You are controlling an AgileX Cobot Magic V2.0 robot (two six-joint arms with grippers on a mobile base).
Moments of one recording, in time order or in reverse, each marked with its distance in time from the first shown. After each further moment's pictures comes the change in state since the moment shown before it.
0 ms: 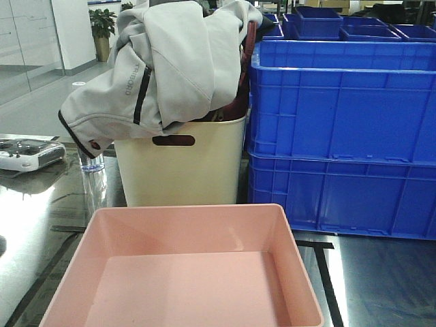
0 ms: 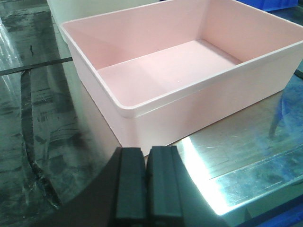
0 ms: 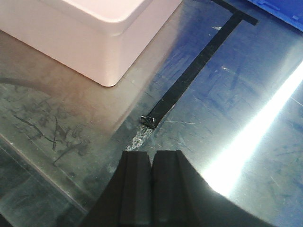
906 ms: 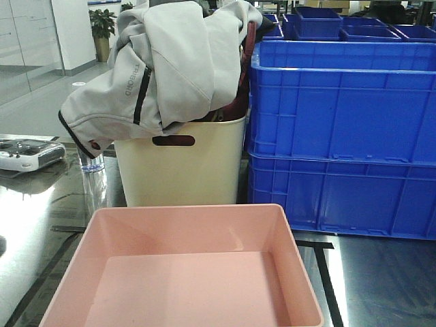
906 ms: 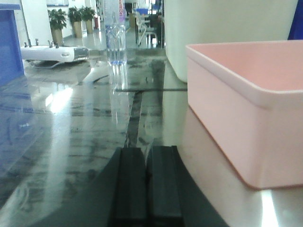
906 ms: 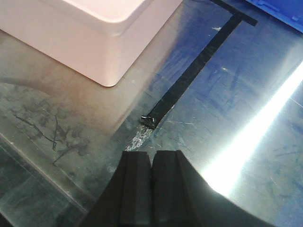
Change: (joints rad) left arm 0.378 -0.304 0.541 0.044 -0.600 -0.057; right arm 0.000 -0.001 0.000 0.000 -0.001 -0.003
